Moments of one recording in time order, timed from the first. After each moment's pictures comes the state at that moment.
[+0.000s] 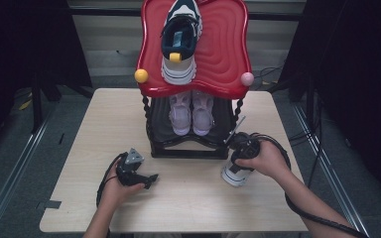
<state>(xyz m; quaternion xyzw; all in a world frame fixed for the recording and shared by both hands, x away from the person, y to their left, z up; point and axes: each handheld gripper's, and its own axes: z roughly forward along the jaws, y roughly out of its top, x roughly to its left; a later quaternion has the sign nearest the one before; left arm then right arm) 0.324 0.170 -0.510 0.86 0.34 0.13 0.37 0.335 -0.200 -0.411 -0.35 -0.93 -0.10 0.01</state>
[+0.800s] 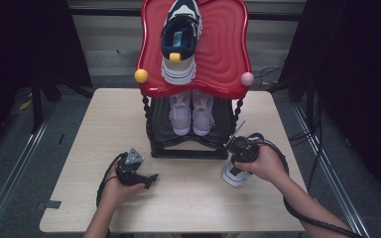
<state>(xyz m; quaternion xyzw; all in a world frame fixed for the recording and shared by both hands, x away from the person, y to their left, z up) 0.324 0.170 -0.510 0.86 0.34 0.13 0.37 0.331 -0.203 -0.425 -0.36 -0.93 -0.10 0.02</state>
